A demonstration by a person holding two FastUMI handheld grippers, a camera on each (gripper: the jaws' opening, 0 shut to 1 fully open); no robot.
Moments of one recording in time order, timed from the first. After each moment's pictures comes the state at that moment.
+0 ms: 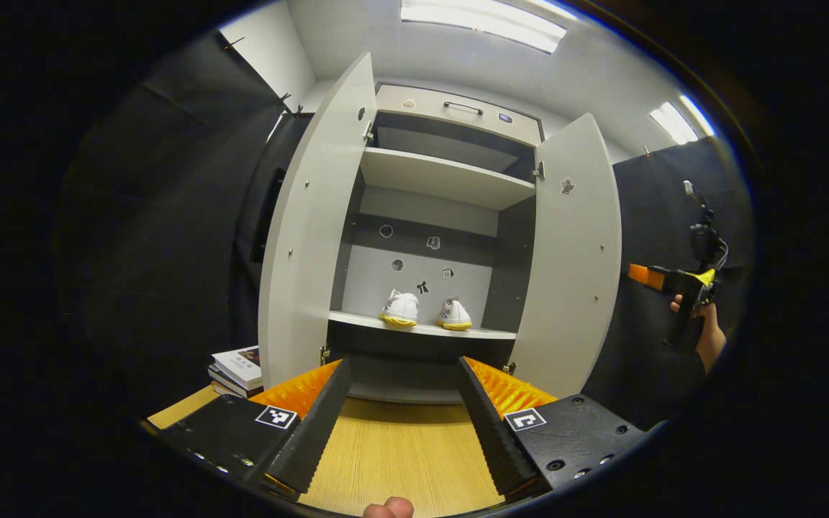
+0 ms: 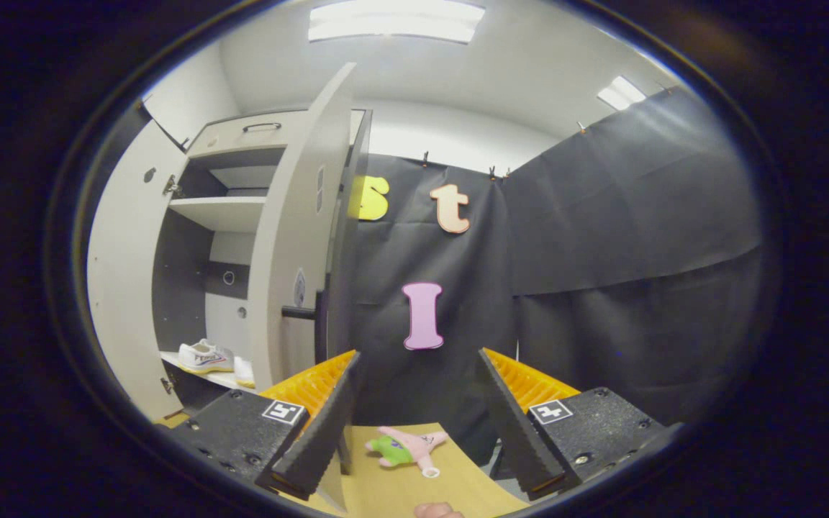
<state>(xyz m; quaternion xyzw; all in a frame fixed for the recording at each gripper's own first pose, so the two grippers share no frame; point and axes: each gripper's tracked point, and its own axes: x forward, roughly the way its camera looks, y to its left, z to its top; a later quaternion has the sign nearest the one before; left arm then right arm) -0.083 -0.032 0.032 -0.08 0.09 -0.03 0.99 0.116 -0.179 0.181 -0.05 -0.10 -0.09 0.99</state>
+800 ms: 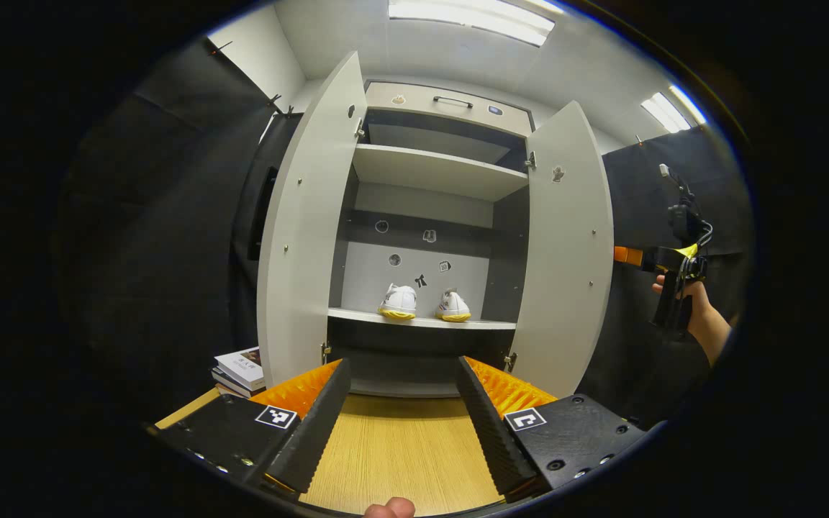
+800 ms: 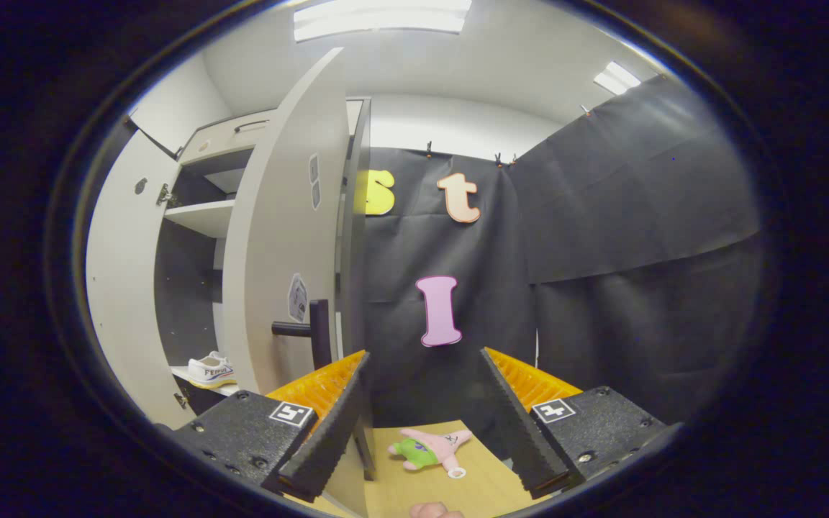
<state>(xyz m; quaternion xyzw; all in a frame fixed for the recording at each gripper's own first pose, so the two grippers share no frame) -0.085 -0.035 0.026 -0.06 0.09 -0.04 0.99 0.140 -0.162 0.178 -0.01 -0.09 -0.06 0.99</state>
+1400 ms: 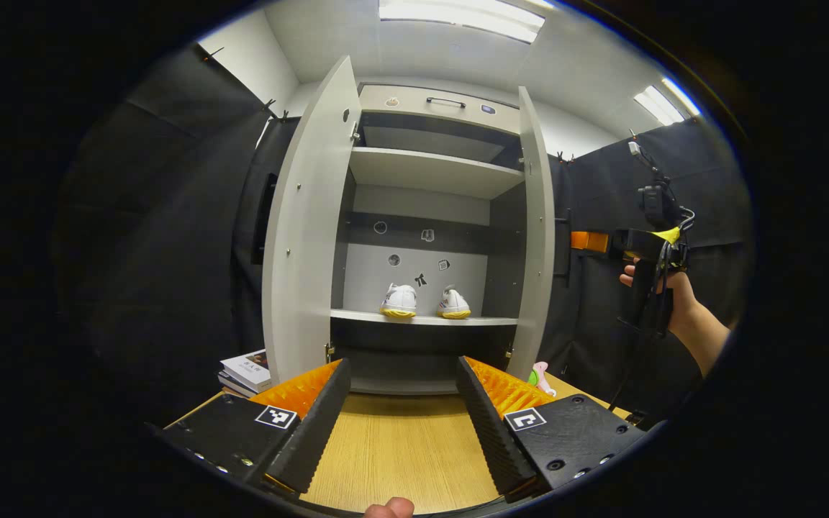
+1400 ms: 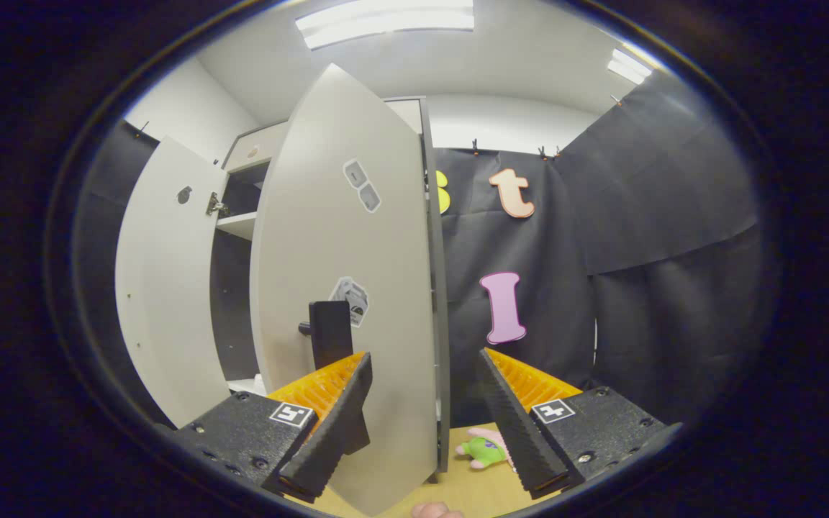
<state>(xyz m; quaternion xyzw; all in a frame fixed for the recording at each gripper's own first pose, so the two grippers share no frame) -0.099 -0.027 0.025 -0.05 0.09 -0.03 0.99 0.158 -0.030 0.169 0.00 -0.09 0.05 1.00</state>
